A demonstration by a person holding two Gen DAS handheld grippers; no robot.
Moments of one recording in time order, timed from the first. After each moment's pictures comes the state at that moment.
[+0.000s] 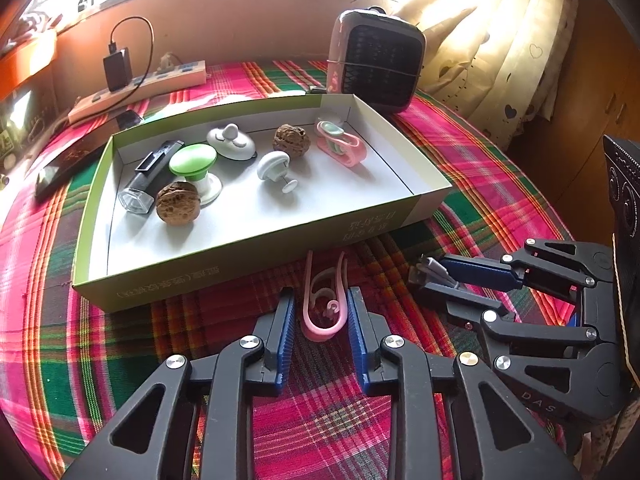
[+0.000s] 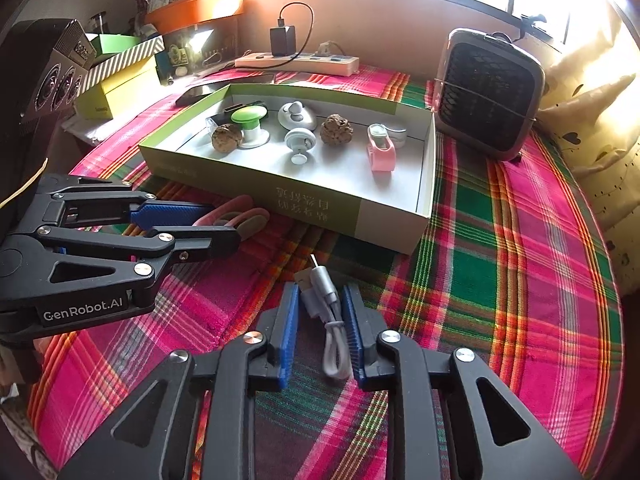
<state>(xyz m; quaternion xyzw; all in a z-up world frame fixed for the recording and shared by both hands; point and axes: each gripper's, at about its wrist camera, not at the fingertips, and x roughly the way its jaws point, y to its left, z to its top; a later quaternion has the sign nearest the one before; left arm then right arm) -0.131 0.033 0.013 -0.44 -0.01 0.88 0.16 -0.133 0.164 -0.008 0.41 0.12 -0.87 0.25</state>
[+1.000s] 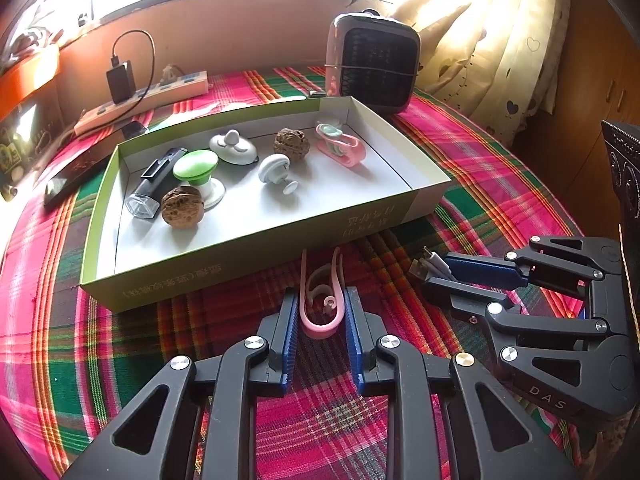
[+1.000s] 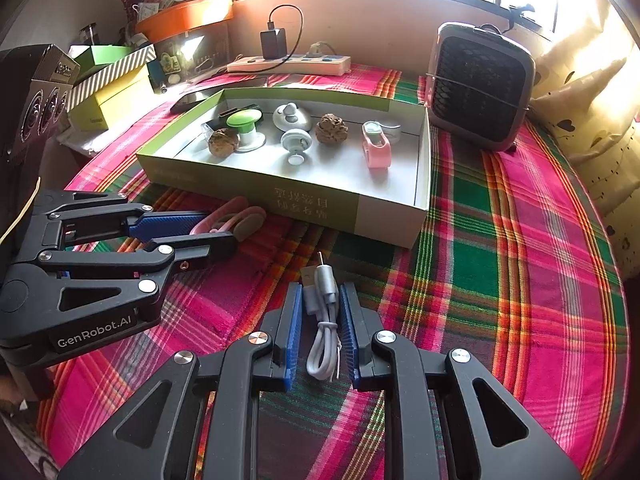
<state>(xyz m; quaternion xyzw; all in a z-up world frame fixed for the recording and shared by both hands) -0.124 0.035 0.014 -0.43 0.02 0.89 0.15 -0.133 0.165 -0.007 0.42 0.10 -0.87 0.24</state>
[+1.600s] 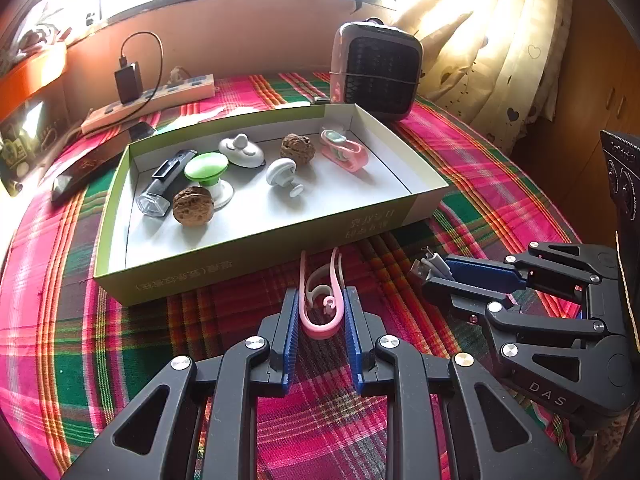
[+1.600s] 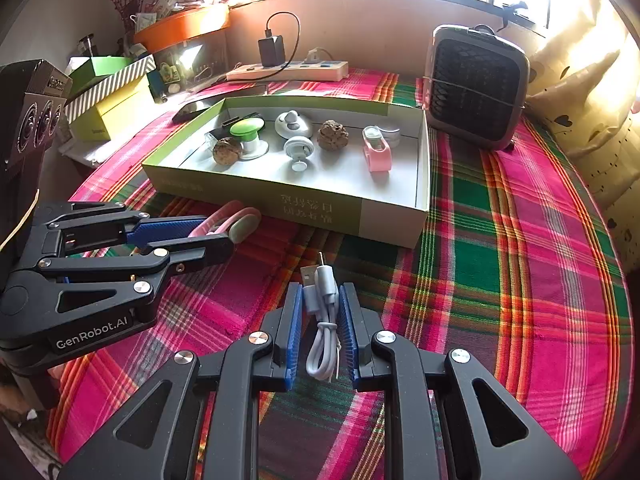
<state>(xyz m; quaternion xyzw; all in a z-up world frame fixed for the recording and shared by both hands) -0.117 0.031 0.019 -0.42 0.01 0.90 0.14 -0.127 0.165 -0.002 0.41 0.09 -0.87 0.24</state>
